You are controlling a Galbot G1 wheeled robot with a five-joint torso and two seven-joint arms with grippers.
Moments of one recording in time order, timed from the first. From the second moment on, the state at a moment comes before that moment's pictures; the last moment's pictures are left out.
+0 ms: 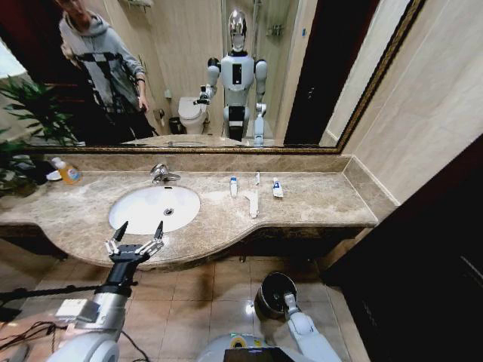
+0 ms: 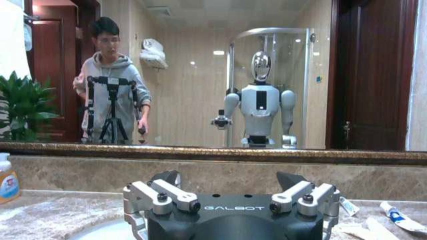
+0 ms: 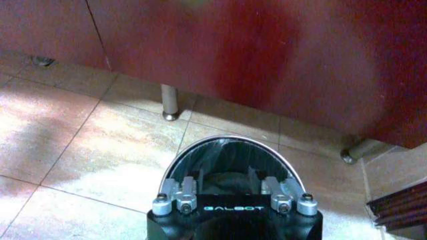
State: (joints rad) left arm 1.84 -1.36 -0.82 -2.47 -0.37 0.04 0.05; right arm -1.19 1.46 0.43 0.94 -0.08 -0.02 -0.01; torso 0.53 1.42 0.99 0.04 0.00
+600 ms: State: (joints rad) left arm 1.84 -1.36 -0.82 -2.47 -0.37 0.04 0.05; right arm -1.23 1.45 0.44 0.99 -0.11 -0.01 0.01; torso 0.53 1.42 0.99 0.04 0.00
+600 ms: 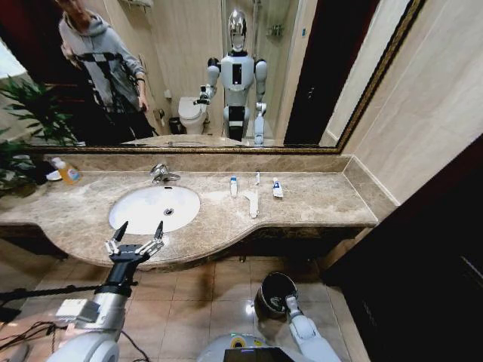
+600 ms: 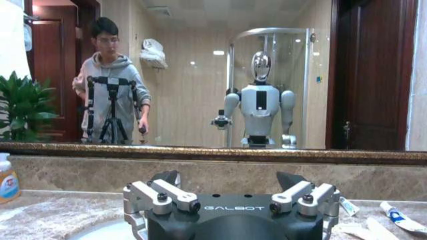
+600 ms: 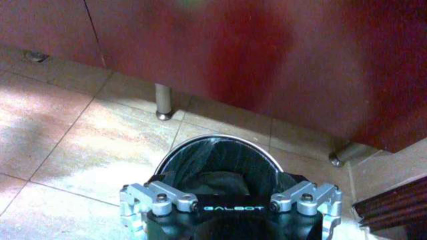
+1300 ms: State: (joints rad) left arm 1.84 -1.36 -0.82 -2.47 -0.37 0.04 0.05; right arm -1.51 1.42 0.49 1.72 0.00 -0.13 0.04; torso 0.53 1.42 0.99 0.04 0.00
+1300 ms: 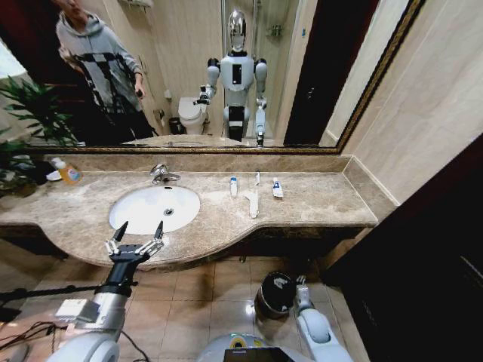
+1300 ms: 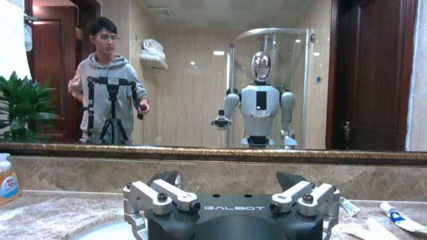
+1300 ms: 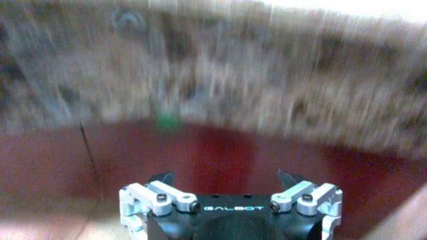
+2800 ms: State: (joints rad) left arm 1.84 -1.36 -0.82 -2.47 -0.37 0.04 0.05; right arm -1.09 1.28 0.25 1.93 0.29 -0.34 0.05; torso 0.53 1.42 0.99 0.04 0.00
